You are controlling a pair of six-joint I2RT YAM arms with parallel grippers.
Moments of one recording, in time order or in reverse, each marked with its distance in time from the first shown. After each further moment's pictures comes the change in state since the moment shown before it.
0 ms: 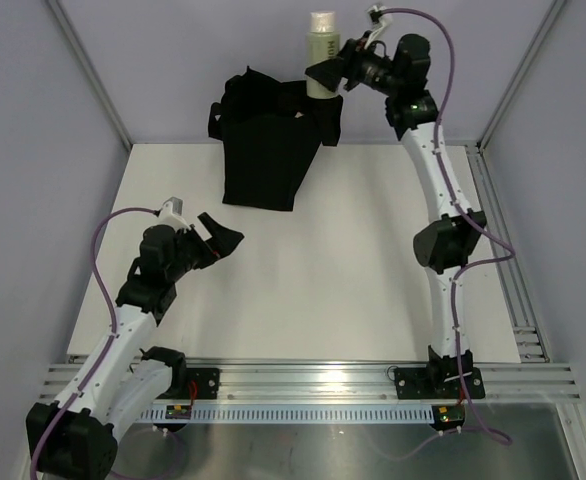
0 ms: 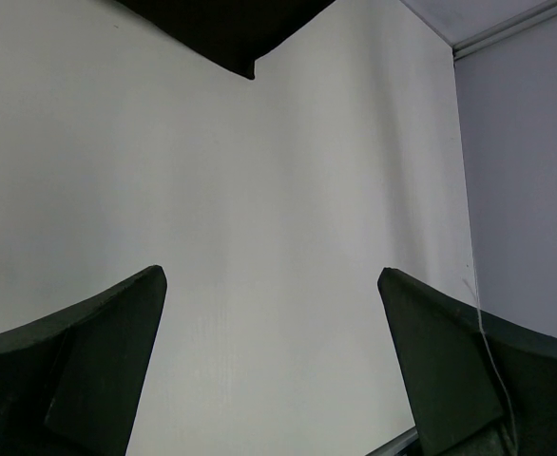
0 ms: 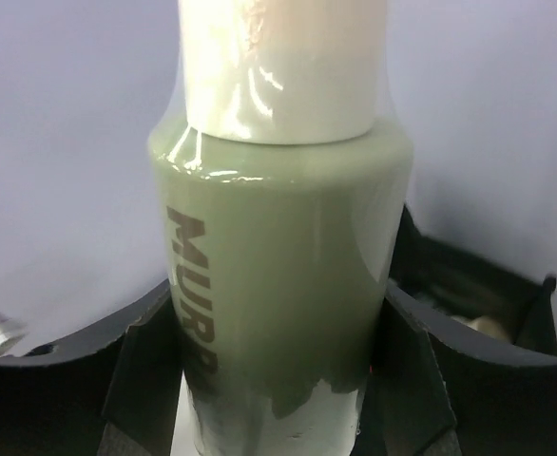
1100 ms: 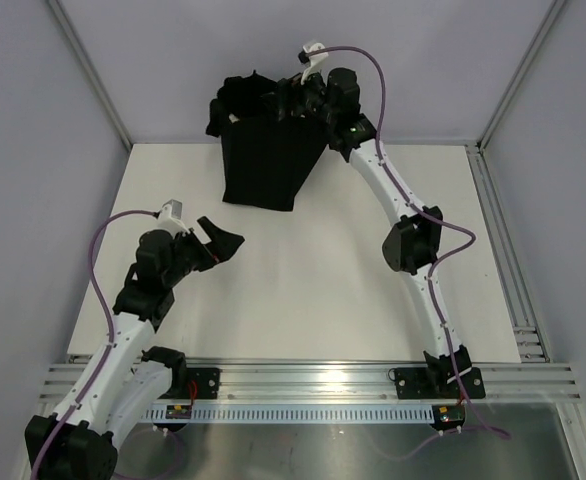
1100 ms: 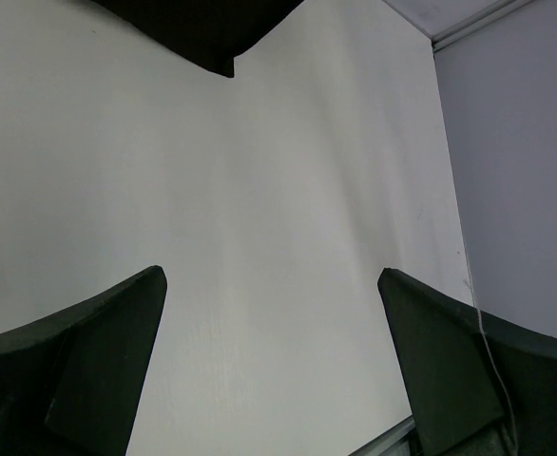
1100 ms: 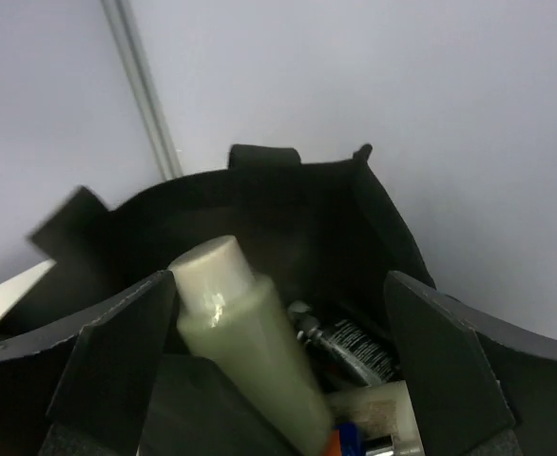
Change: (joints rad) left arm 0.000 -0.052 -0.020 0.008 0.036 0.011; right arm 0.231 0.226 0.025 0.135 0.418 -0.388
